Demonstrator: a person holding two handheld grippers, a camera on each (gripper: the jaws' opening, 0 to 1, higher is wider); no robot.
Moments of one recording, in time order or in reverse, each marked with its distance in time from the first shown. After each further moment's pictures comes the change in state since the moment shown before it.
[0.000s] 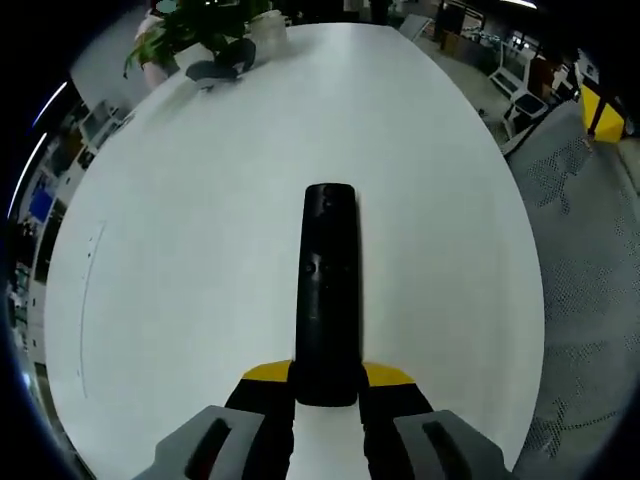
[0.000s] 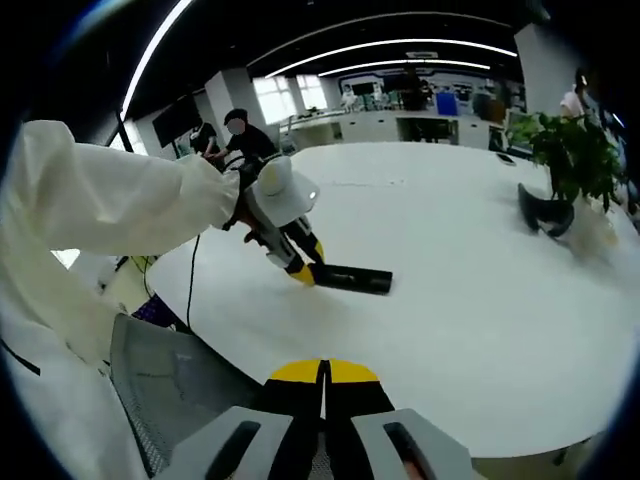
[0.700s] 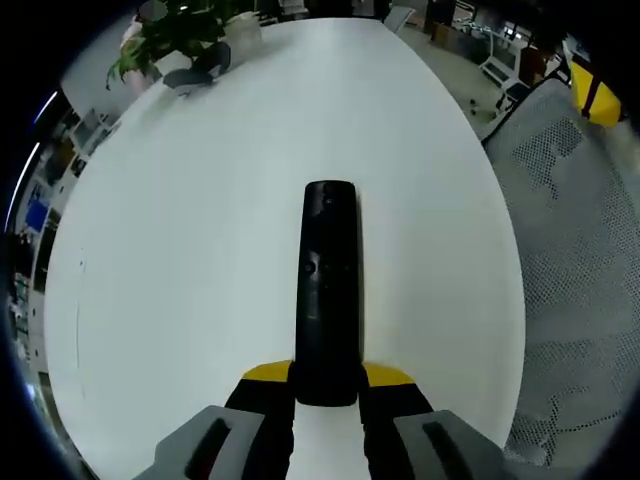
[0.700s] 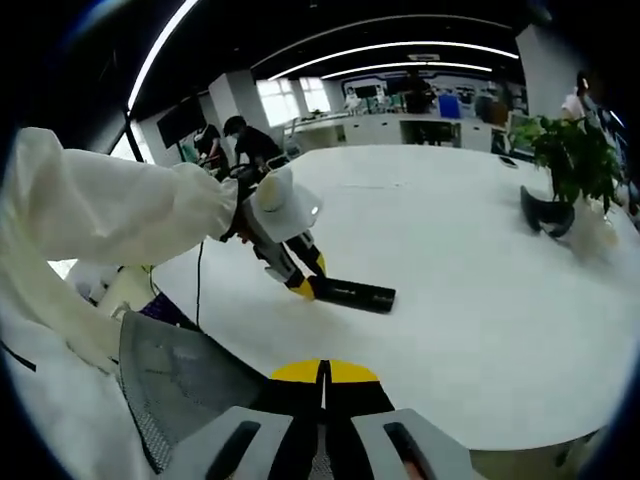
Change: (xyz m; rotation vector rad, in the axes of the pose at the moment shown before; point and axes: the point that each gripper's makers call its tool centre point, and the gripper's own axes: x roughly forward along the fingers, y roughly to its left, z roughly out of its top) left arm -0.001 -0.033 -0.002 0.032 0.026 -0.009; right arm -0.007 0.014 -0.005 -0.009 -0.010 0.015
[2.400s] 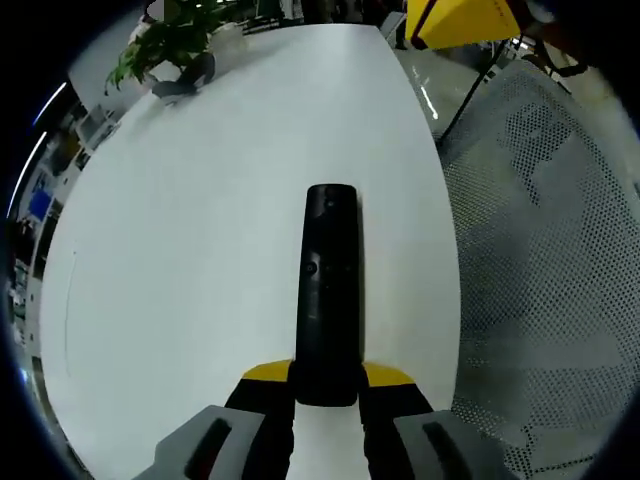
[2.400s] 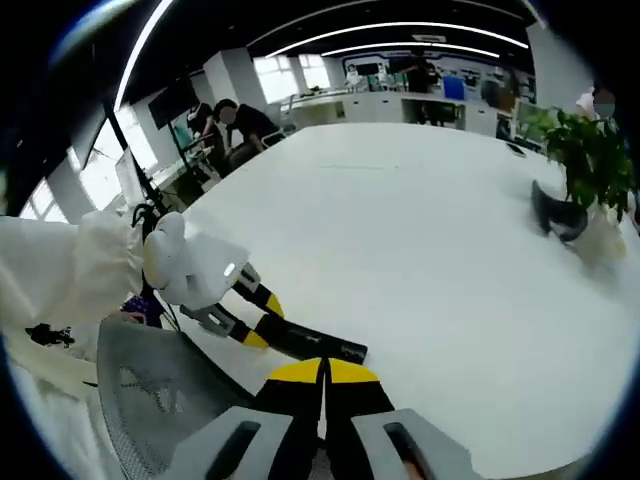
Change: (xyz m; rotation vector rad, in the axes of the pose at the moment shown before) left arm -0.002 -0.075 0.000 -0.050 -0.039 0.004; right arm 0.046 -0.037 0.017 -0.026 0.165 -0.028
